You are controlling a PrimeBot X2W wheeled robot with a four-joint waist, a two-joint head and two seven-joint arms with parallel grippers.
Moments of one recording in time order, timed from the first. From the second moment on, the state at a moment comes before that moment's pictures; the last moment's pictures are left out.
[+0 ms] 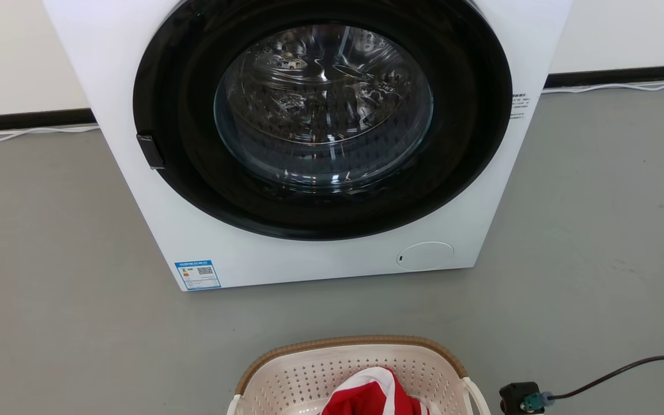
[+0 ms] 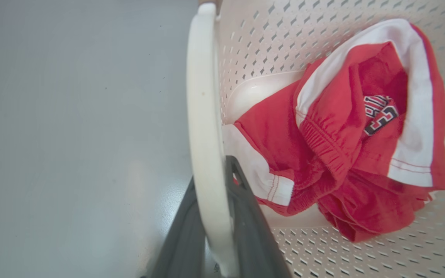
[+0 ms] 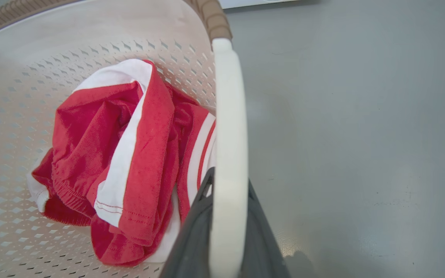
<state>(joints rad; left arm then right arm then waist) -0.31 0.01 -0.67 1.29 -0.71 0.01 -0.18 -0.39 -0.04 0.84 1.30 0.90 0.12 -0.09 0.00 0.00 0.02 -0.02</state>
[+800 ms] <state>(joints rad) -0.57 0.03 -0.67 1.28 -0.73 0.03 -0.22 -0.65 -0.05 0.80 1.30 0.89 0.12 -0.13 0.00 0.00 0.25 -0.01</state>
